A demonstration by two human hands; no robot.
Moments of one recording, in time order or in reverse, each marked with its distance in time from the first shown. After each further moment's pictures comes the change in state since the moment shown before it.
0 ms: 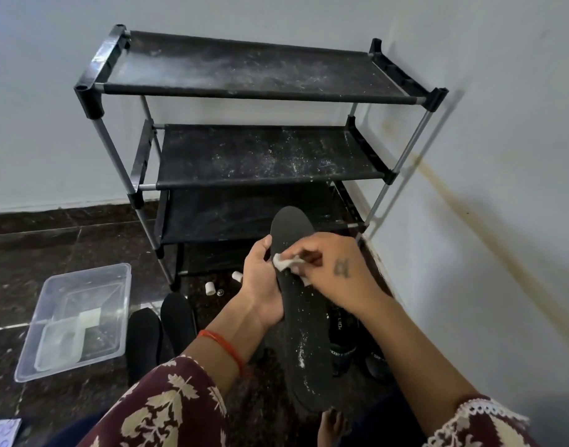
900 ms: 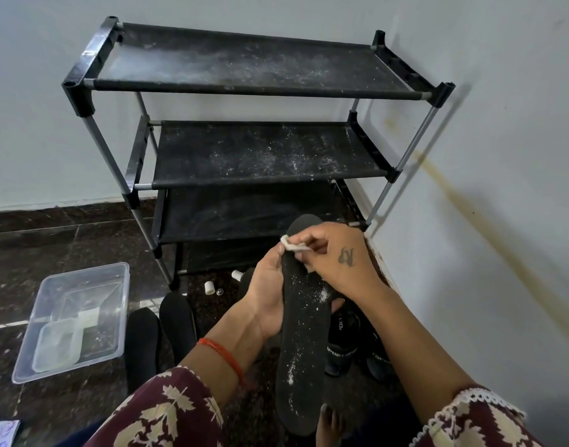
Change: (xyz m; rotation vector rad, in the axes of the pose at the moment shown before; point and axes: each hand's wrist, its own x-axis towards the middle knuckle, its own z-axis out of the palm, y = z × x) left_hand 0.003 -0.005 0.005 0.081 -0.103 -0.100; right_hand 0.026 0.020 0.004 0.052 0.121 0.049
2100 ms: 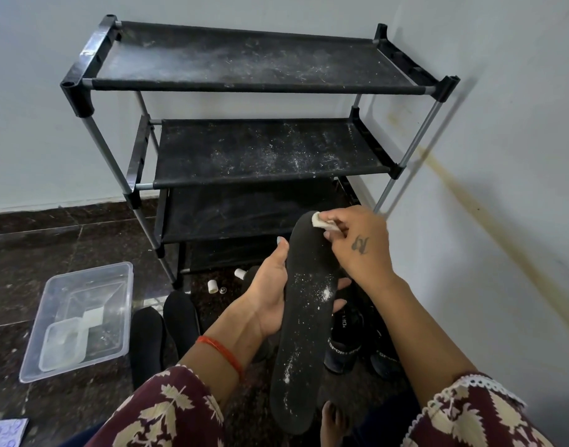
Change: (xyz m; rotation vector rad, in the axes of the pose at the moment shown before) left_hand 0.004 0.003 -0.006 0.062 0.042 -0.080; right_hand 0.013 0.015 -0.012 -0.193 0.221 0.018
